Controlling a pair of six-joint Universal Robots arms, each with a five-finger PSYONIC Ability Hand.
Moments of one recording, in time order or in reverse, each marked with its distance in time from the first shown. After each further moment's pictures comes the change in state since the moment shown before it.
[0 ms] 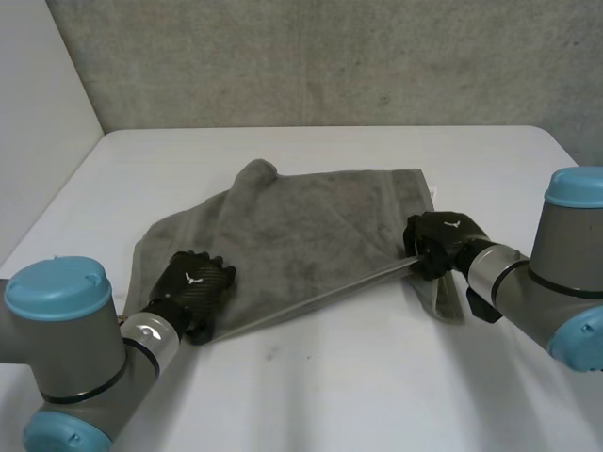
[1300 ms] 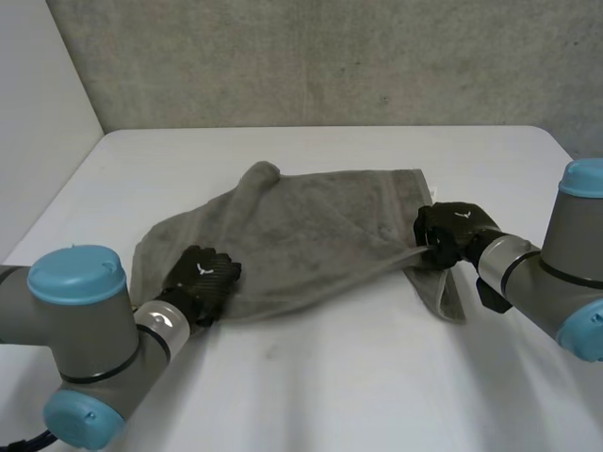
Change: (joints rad) left arm -0.008 -0.066 0.091 -0.004 0.029 -0.001; right arm -0.031 -0.009 -0.022 0.005 -0.006 -0.020; left_hand 0.703 0.725 0.722 0.728 0.721; right_hand 0.000 0.000 0.000 0.000 0.003
